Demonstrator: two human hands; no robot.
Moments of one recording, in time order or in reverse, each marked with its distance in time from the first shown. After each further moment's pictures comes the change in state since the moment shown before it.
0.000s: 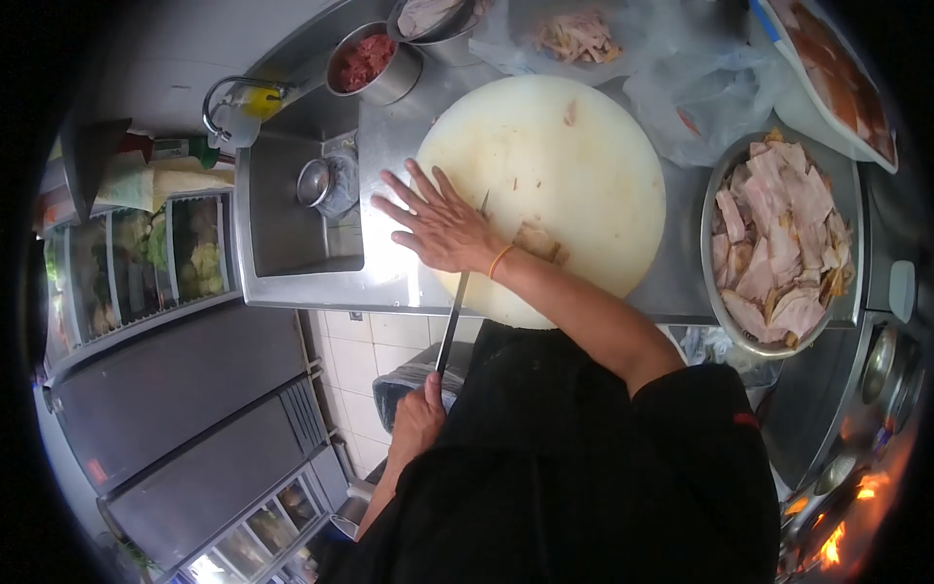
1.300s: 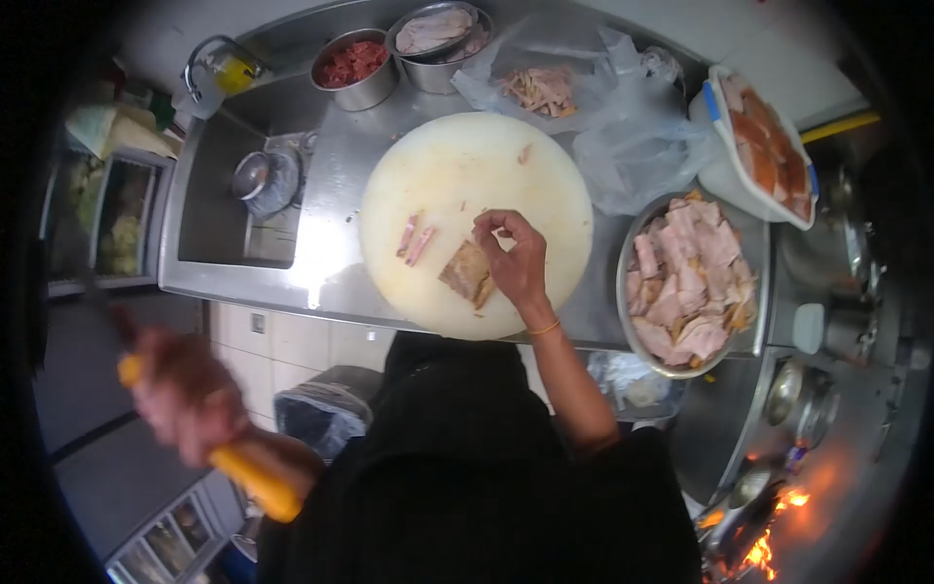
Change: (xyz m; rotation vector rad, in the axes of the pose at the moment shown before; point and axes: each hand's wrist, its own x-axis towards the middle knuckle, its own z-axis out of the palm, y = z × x) left_hand -0.011 0.040 -0.182 -2.017 -1.010 1.035; right_hand -0.109 0.019 -0.108 0.552 0.478 0.593
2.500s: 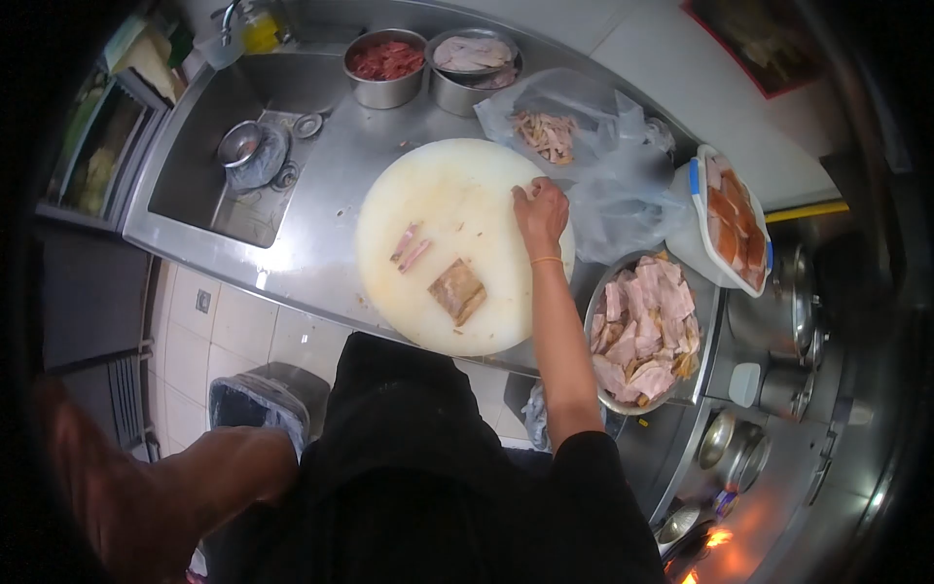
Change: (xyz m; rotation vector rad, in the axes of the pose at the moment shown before) left_hand -0.101 0.023 0.027 -0.377 -0.337 0.453; right_hand 0.128 0.028 -0.021 -0.822 0.179 -0.058
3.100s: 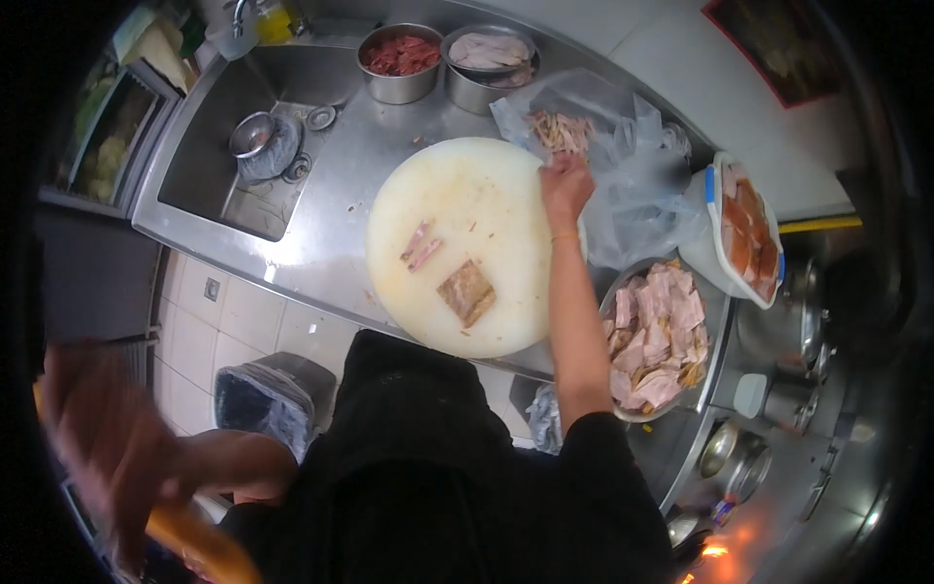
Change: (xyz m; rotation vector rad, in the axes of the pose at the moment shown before) left_hand 0.028 -0.006 -0.010 0.004 0.074 -0.109; right_hand 0.055 0.018 0.026 0.158 0.202 -0.018
